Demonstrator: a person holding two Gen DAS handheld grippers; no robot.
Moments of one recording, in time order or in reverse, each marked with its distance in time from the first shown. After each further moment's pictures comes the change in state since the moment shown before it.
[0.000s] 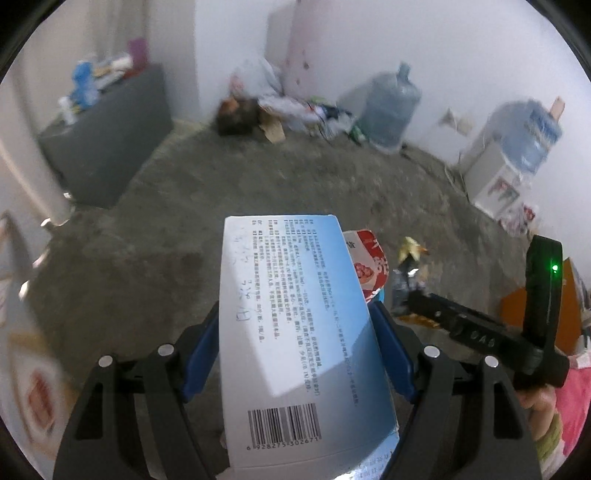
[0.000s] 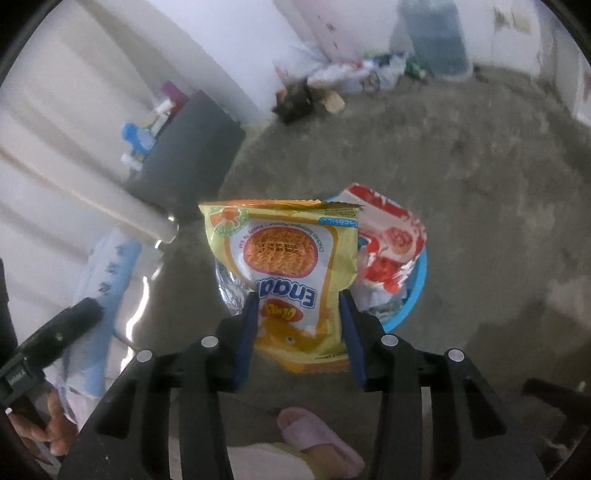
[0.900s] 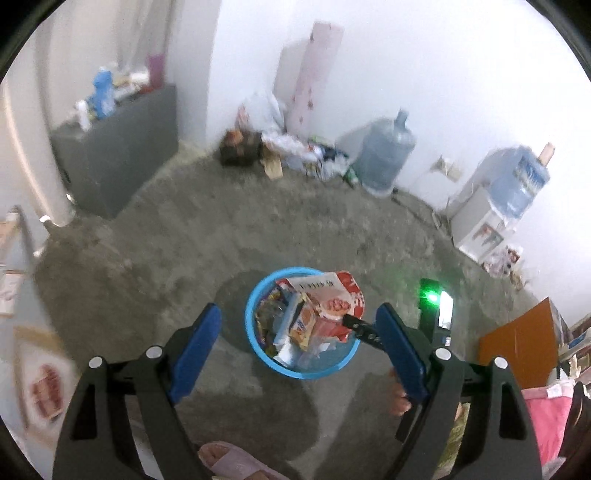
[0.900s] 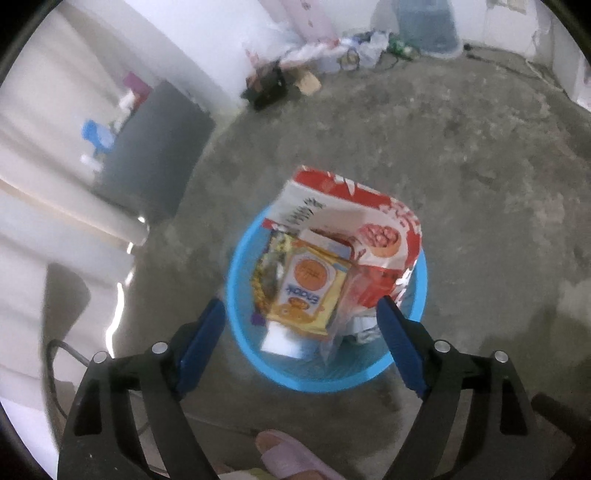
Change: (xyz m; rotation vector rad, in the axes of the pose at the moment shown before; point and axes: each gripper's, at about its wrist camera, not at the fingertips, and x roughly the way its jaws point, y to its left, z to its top) left arm -0.085 0.011 -0.014 -0.097 -0.192 -0.047; right arm 0.041 -0.022 0.009 -0.023 -0.027 -0.051
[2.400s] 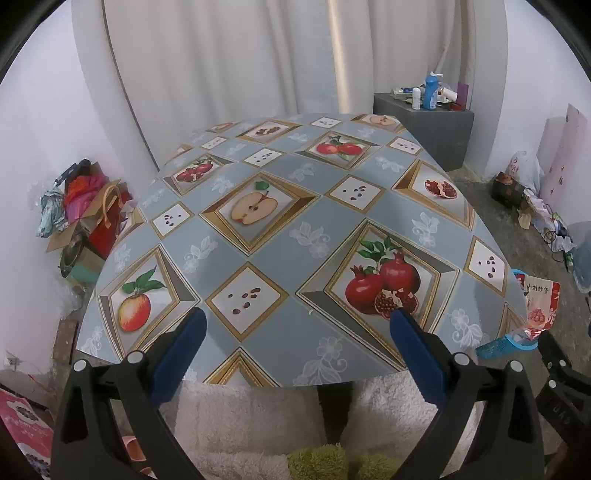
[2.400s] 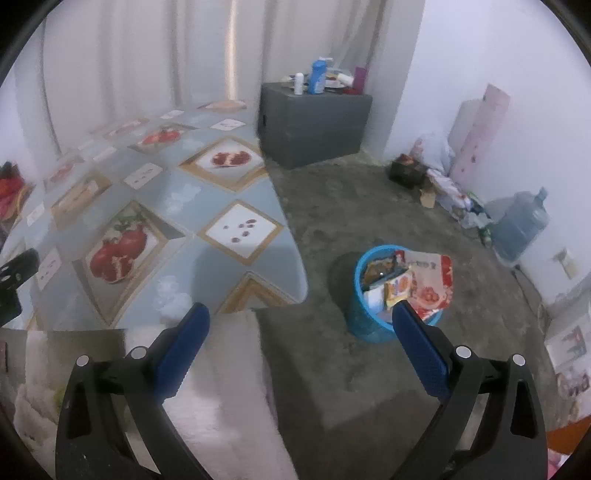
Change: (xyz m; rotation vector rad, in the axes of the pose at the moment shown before) left arm -0.243 0.050 -0.273 -0.595 -0.058 0.893; right arm -0.190 0.221 -0.234 -0.885 -0.116 -0.104
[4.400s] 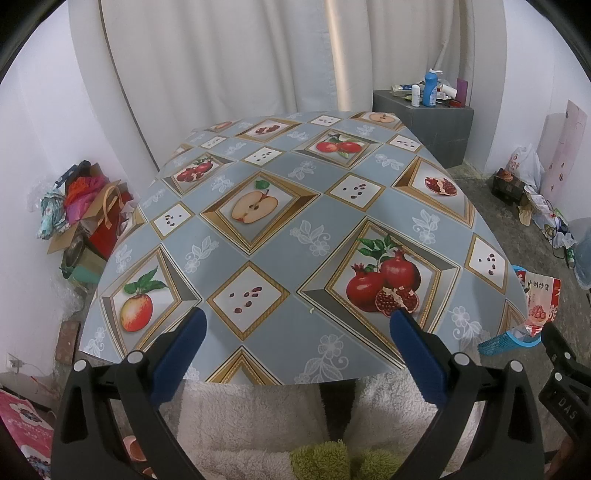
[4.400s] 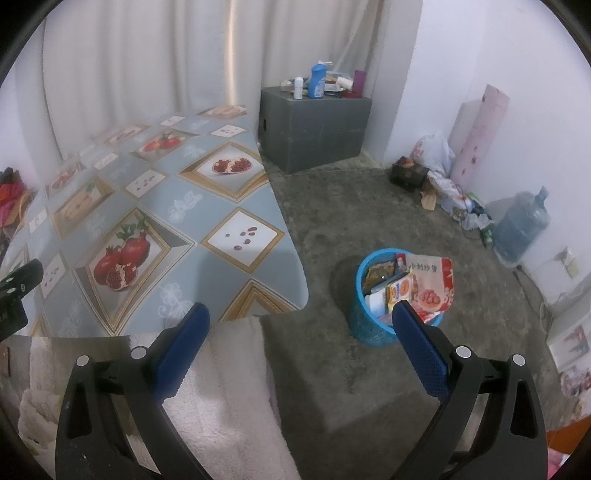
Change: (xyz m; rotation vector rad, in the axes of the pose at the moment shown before) left arm -0.001 -0.001 0.000 0.005 0.005 0.002; right arm 0.000 0.004 0.006 -0.006 -0.011 0.007
